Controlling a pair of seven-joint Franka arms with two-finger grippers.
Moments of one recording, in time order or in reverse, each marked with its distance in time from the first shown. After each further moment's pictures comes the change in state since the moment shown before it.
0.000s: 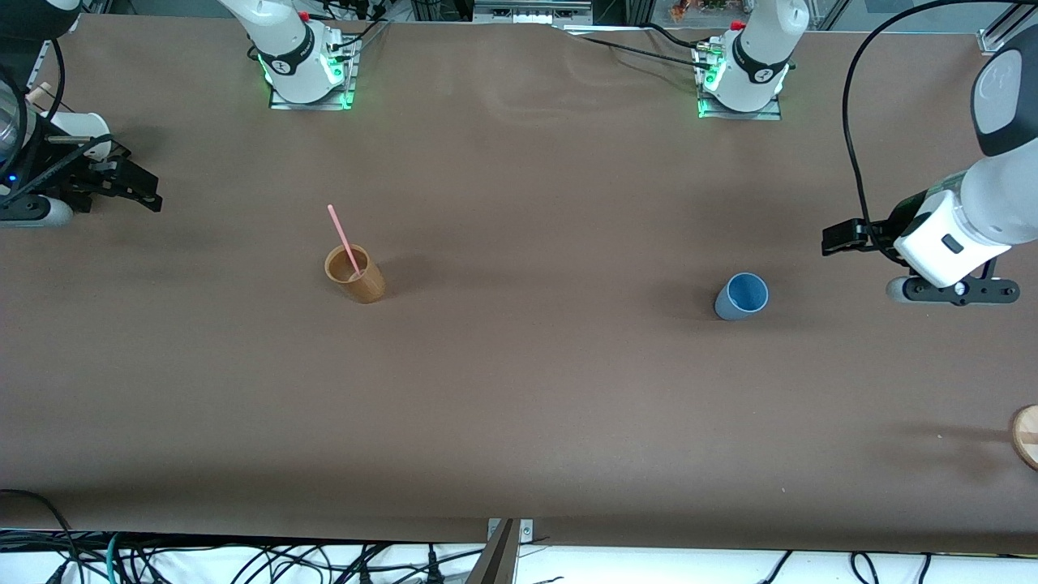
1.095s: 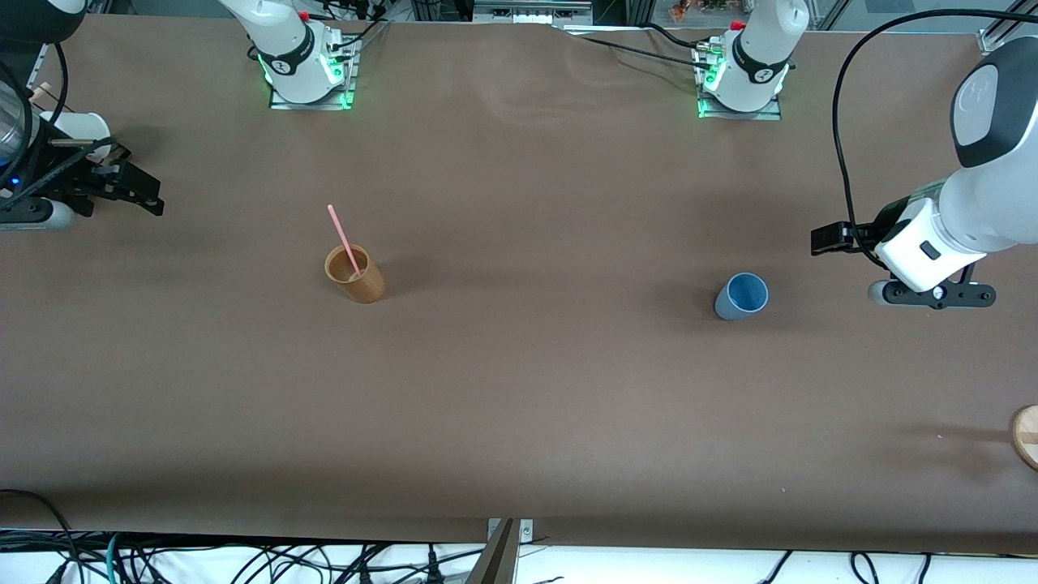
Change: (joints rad) left arm -0.007 0.005 0.000 -0.024 0.003 0.002 0.002; right arm 0.000 0.000 0.003 -0.009 0.000 0.025 0.000
